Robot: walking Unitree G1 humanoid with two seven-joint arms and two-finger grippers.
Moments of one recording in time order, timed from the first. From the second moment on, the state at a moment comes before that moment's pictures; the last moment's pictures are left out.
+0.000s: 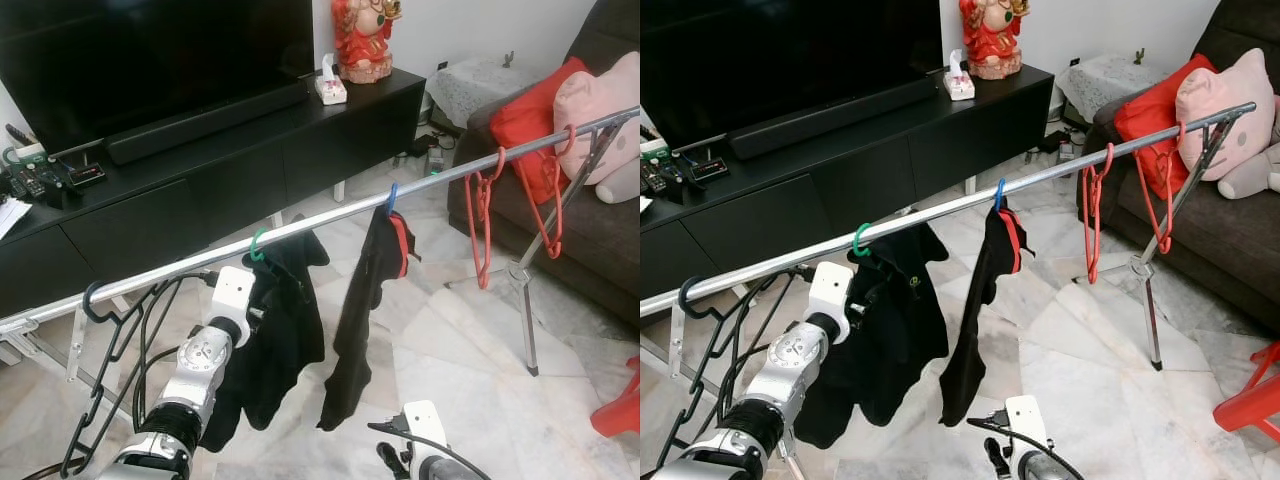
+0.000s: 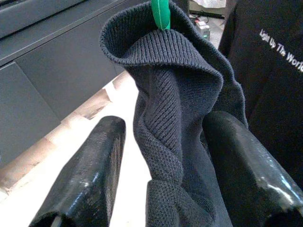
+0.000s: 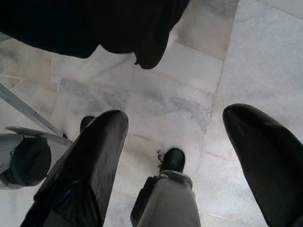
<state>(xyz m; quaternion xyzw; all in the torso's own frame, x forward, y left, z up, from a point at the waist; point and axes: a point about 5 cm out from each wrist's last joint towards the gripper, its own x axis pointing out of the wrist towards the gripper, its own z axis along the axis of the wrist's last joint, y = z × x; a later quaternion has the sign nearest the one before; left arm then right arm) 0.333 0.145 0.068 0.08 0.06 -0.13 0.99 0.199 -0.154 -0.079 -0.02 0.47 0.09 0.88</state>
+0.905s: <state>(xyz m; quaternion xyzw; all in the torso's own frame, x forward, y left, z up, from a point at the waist) 0.329 0.145 0.057 0.10 0.10 -0.16 0.98 0.197 -0.151 -0.080 -0.02 0.47 0.09 0.88</state>
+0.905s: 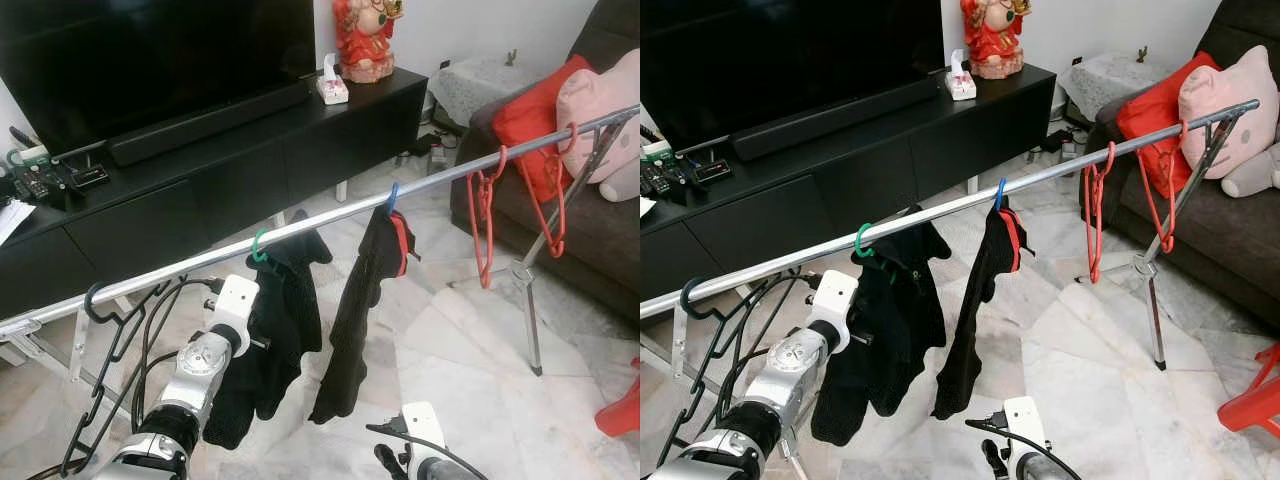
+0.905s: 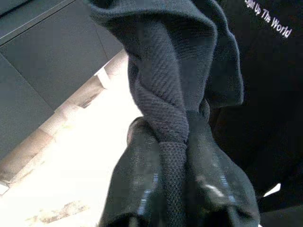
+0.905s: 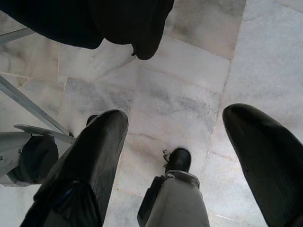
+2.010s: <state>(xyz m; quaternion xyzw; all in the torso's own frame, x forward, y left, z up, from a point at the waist) 0.307 0.150 0.064 0.04 0.03 -0.12 0.99 0.194 -0.152 -0.082 -0.02 0.47 0.09 0.88</state>
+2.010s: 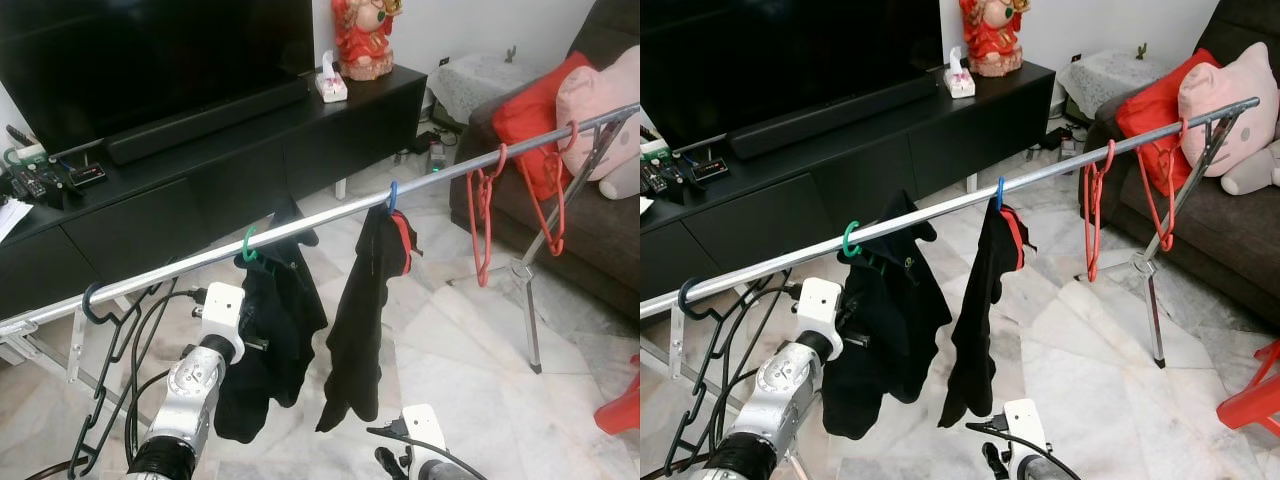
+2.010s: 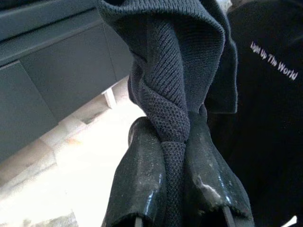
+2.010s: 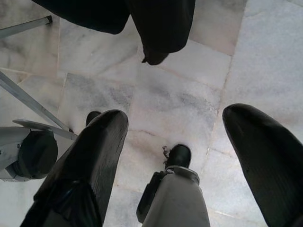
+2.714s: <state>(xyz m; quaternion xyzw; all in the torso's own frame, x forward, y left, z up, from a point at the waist) 0.268 0.164 0.056 0.05 0.04 -0.11 0.99 0.194 -0.153 -0.082 -0.02 0.47 0.08 0.88</state>
